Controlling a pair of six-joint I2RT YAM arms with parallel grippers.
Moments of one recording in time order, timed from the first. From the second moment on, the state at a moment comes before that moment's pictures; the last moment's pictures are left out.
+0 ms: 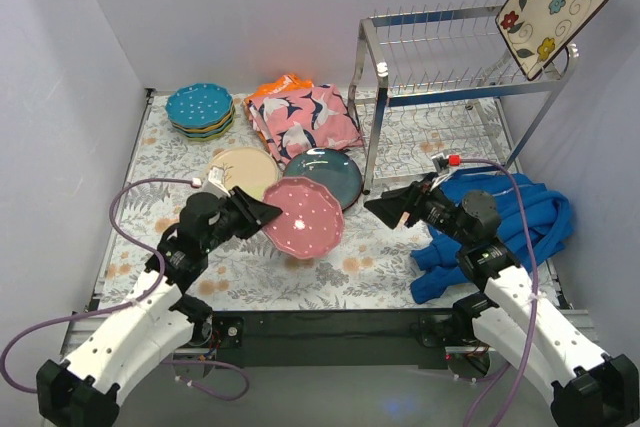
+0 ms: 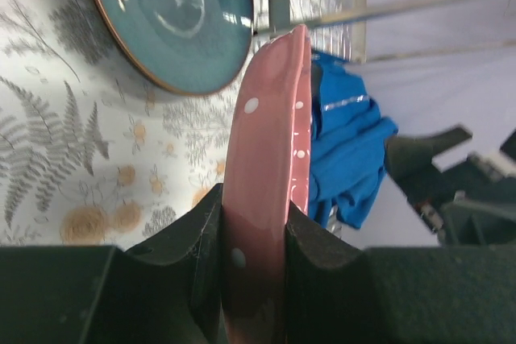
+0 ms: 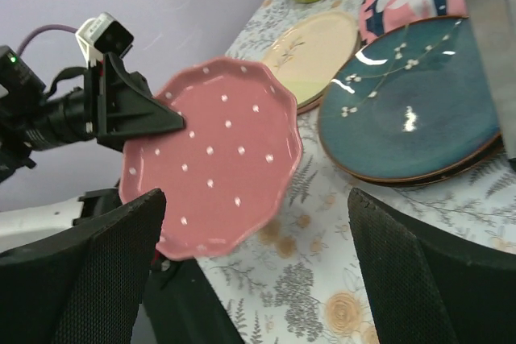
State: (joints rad) left arm -0.53 0.66 0.51 -0.23 0.13 -1.09; right arm 0.45 0.72 0.43 0.29 -0.52 0.71
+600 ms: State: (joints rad) left arm 0.10 1.10 0.81 -0.03 0.45 -1.07; right arm 0.45 0.53 0.33 0.10 -0.45 0.44
